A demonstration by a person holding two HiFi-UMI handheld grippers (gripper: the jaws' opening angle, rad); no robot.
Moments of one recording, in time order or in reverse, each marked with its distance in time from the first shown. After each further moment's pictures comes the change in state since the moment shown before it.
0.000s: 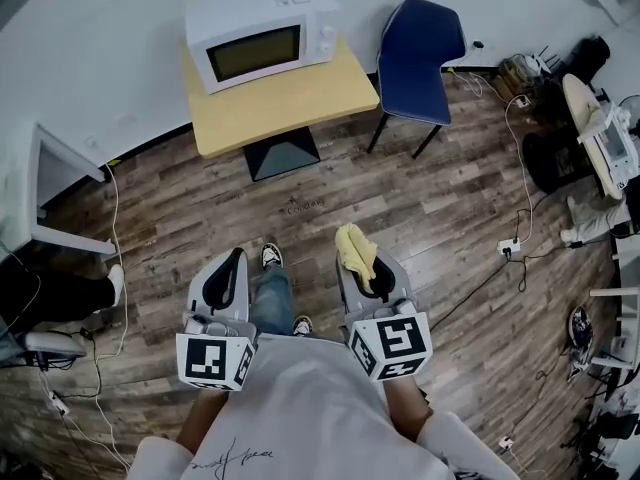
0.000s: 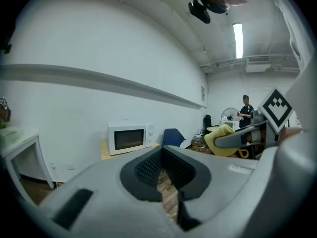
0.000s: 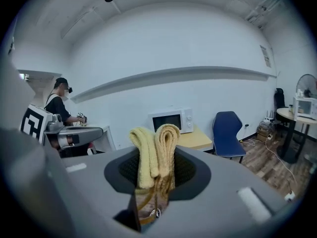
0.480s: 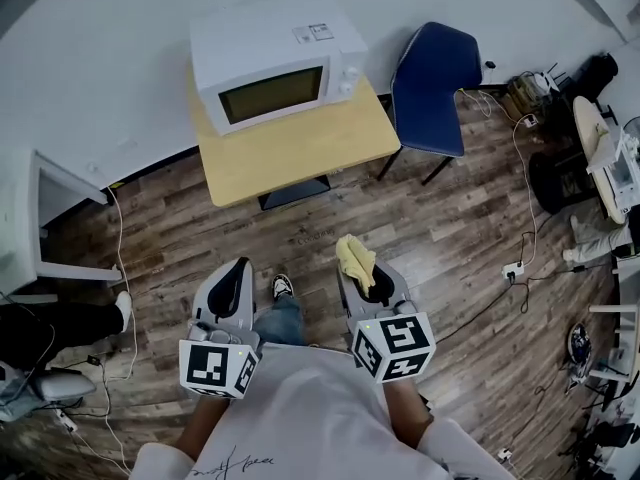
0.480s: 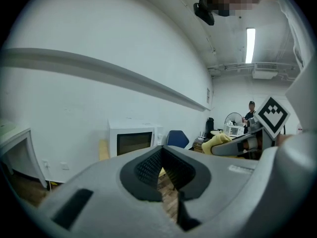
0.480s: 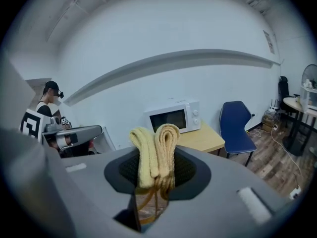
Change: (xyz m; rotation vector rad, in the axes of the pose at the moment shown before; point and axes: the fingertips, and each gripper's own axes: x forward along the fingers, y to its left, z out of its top) left arm 0.108 0.107 0.035 -0.076 0.017 -0.015; right arm 0.150 -0.010 0.049 0.074 0.108 0.016
